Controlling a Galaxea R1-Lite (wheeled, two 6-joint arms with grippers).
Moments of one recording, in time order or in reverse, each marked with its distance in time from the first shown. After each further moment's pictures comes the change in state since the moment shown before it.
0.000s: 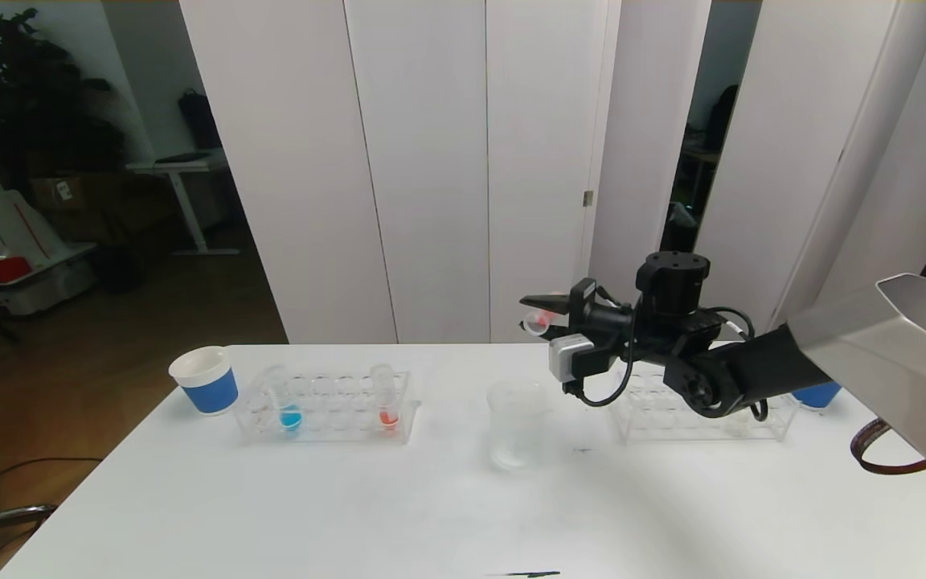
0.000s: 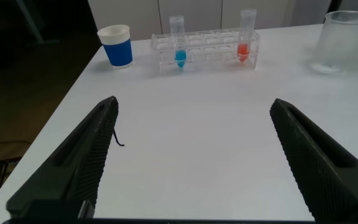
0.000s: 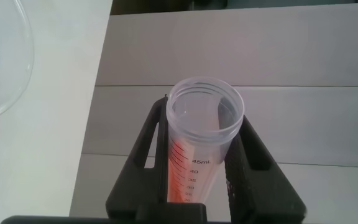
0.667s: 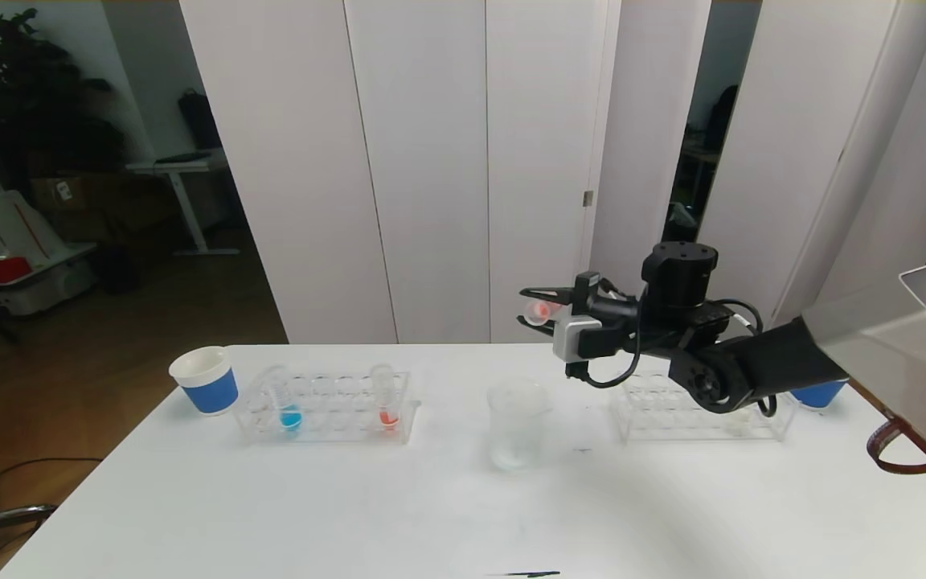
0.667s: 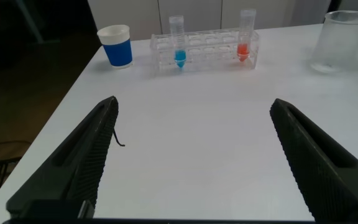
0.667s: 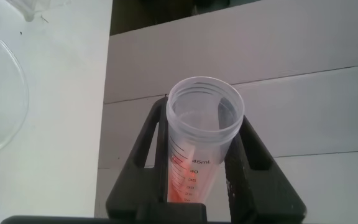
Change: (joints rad) left arm 0.000 0.000 0.000 0.000 0.000 0.000; right arm 0.003 -0.032 0.005 0.003 0.014 0.180
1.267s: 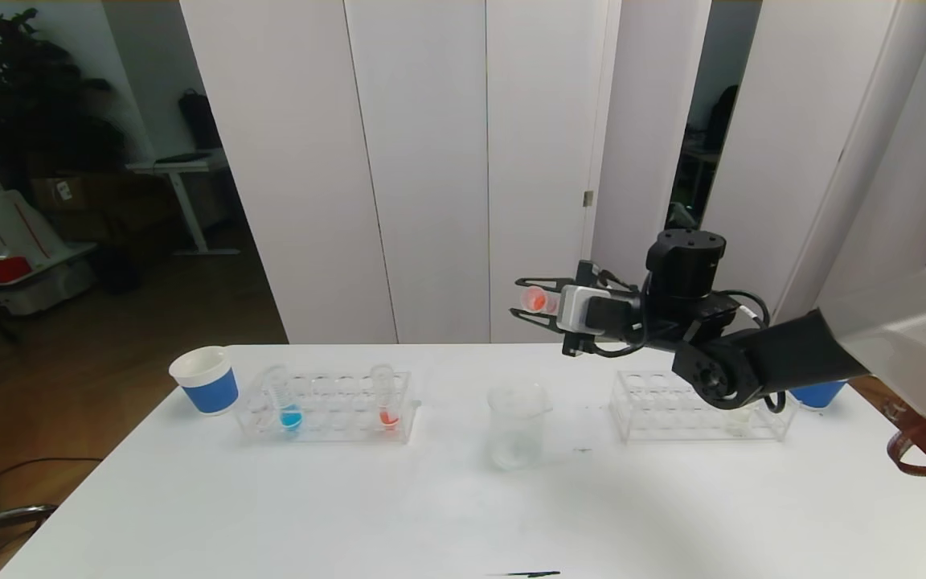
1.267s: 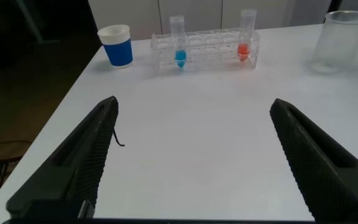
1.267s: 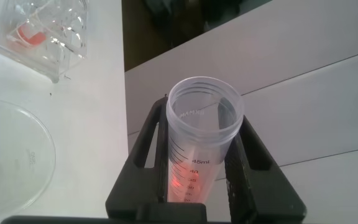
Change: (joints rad) left arm 0.000 0.000 0.000 0.000 0.000 0.000; right arm 0.010 -0.041 0.012 -0.003 0.058 0.261
